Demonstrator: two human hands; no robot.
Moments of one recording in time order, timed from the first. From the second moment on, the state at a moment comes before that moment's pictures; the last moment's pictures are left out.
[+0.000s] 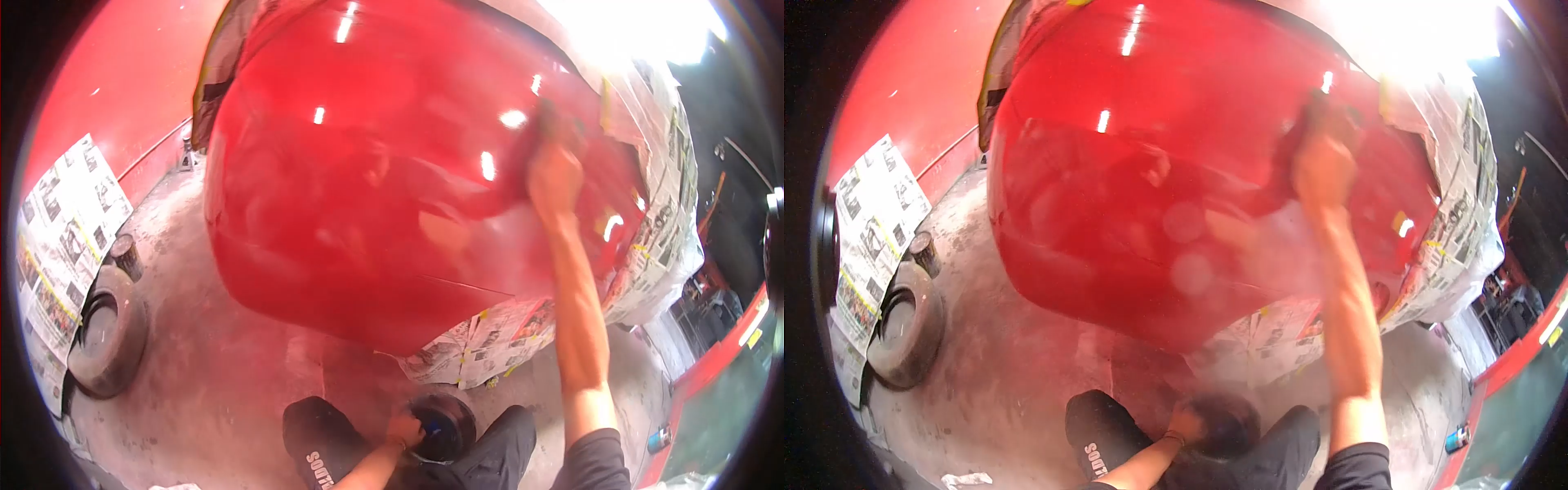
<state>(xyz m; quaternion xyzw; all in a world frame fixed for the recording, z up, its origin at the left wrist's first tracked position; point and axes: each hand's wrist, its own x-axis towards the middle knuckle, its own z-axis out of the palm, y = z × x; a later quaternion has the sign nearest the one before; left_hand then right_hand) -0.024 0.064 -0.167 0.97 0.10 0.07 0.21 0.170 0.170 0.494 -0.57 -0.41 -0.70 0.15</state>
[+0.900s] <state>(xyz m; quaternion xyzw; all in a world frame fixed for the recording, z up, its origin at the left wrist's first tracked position) -0.025 0.073 -0.148 0.98 0.10 0.03 0.18 0.070 0.303 0.529 -0.50 -0.52 -0.66 0.20</state>
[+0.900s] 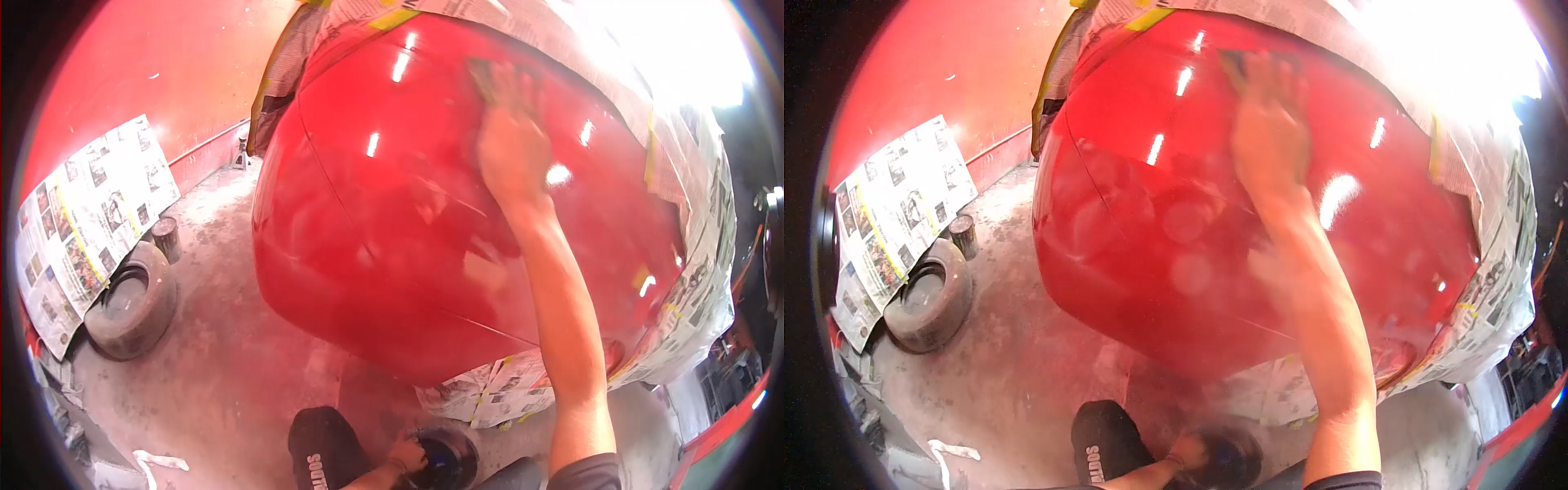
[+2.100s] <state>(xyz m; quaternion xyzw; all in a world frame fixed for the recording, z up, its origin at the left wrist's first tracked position) -0.028 0.071 -0.147 0.97 0.07 0.04 0.21 0.186 0.213 0.535 -0.47 -0.42 -0.74 0.24</state>
